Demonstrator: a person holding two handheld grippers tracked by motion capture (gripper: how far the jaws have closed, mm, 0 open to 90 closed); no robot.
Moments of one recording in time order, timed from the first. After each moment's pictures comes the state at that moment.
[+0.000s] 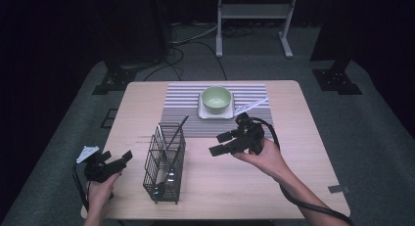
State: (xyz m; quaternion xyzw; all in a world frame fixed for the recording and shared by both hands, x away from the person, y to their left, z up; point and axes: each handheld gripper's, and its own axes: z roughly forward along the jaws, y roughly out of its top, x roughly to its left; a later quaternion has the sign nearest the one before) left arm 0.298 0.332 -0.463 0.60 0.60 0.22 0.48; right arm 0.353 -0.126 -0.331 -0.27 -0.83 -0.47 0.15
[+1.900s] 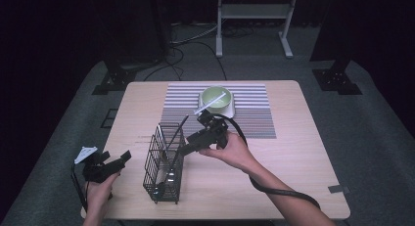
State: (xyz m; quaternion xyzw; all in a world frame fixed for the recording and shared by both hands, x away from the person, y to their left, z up) left arm 0.297 0.335 -0.462 0.59 0.60 0.22 0.49; right arm 0.373 -0.038 -0.336 -0.24 -0.86 -0.42 0.17
